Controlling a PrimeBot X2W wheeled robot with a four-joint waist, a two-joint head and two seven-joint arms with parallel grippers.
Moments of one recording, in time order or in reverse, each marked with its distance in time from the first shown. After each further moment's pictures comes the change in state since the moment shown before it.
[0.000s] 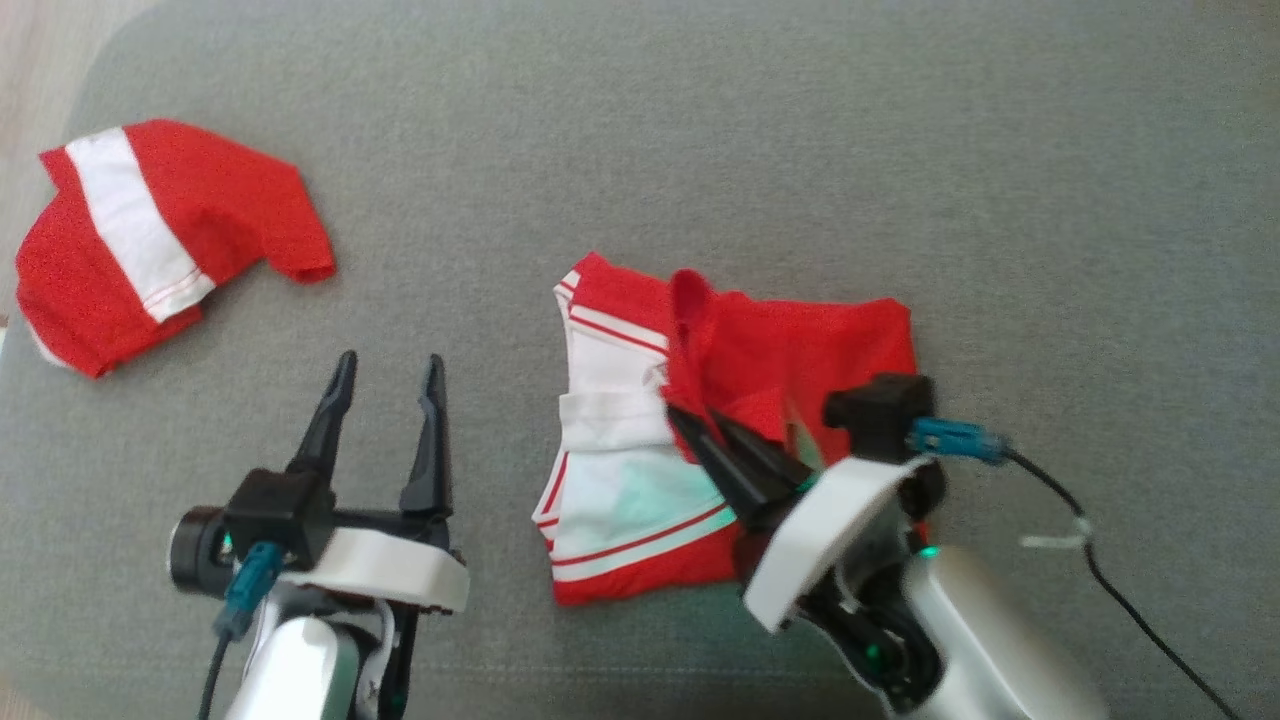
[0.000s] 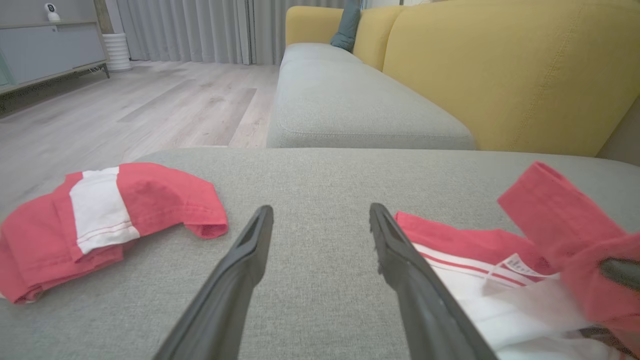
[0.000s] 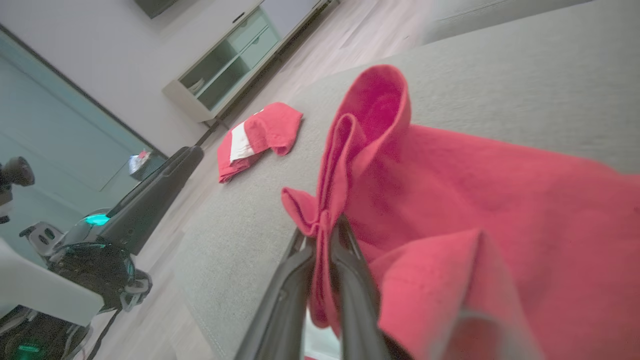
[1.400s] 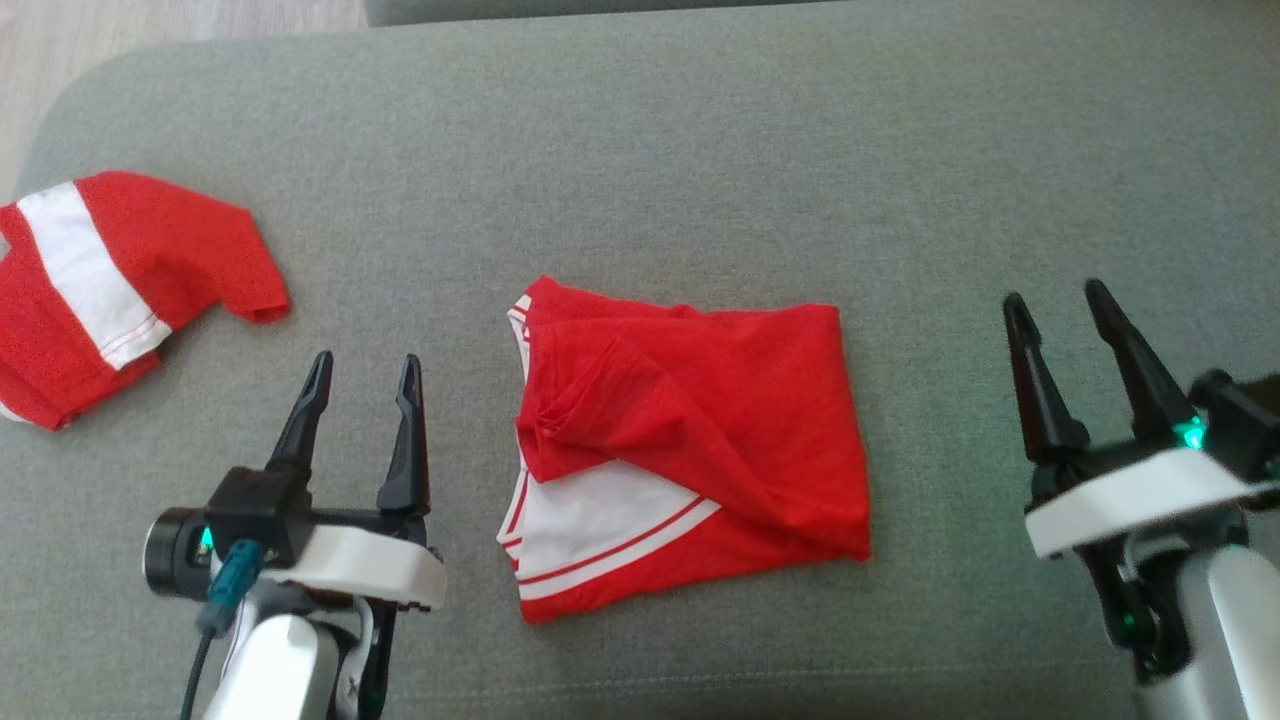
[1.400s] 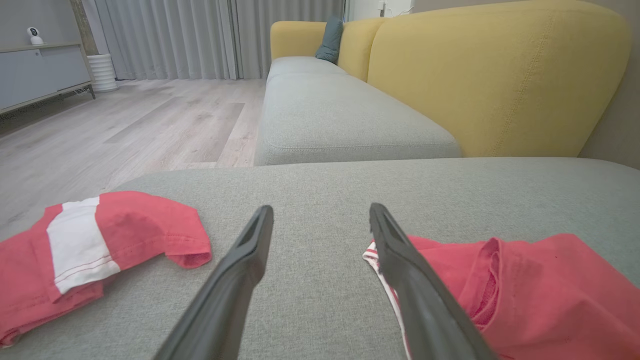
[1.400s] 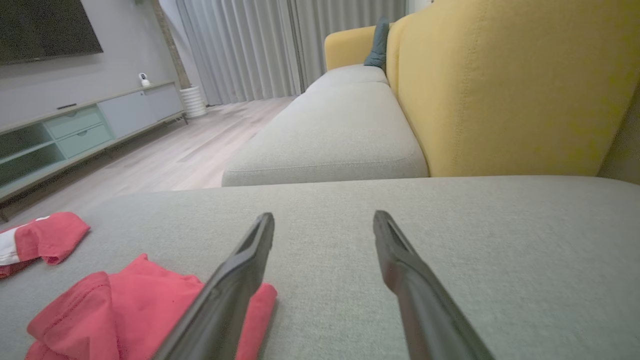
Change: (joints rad) left arm -0.010 0.035 -0.003 0.022 -0.010 0.028 -0.007; right arm 0.116 -0.136 -0.444 -0.095 -0.247 0.000 -0.248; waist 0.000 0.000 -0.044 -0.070
